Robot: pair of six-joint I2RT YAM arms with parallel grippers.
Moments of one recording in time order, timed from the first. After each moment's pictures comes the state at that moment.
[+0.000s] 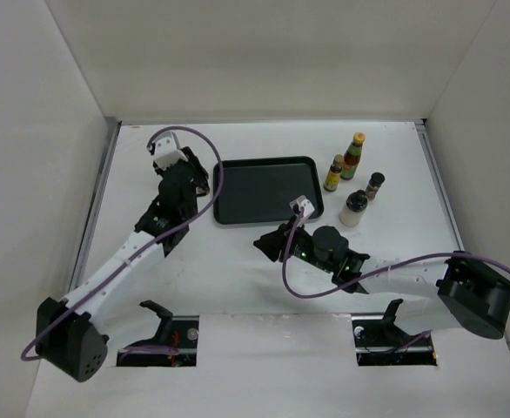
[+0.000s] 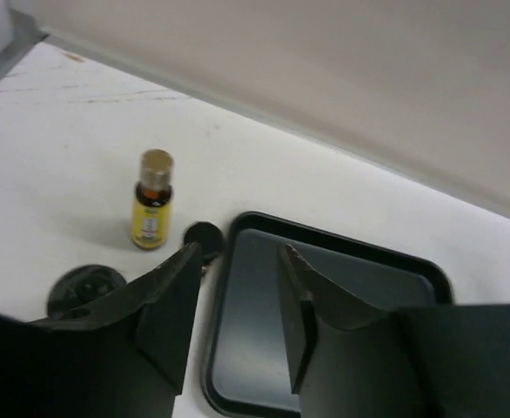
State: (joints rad) left arm -0.55 1.03 0.81 0.11 -0.68 -0.43; right arm 0.98 1.30 0.48 0.71 0.01 0.55
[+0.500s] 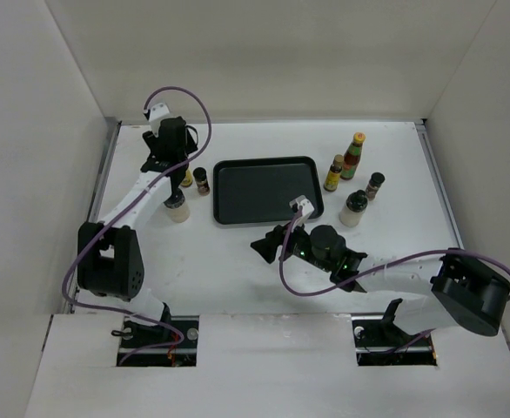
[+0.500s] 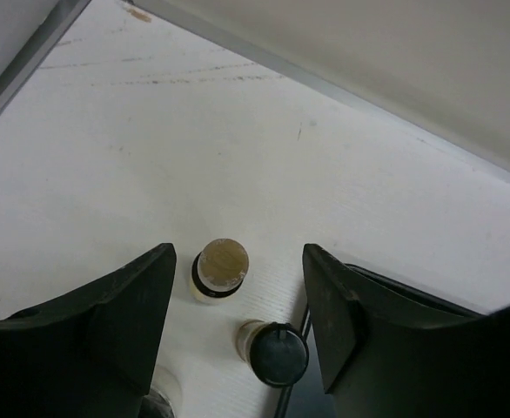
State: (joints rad) left arm -0.22 1.56 1.21 -0.04 -0.50 -0.42; right arm 0.97 1.34 0.48 0.70 0.04 0.55
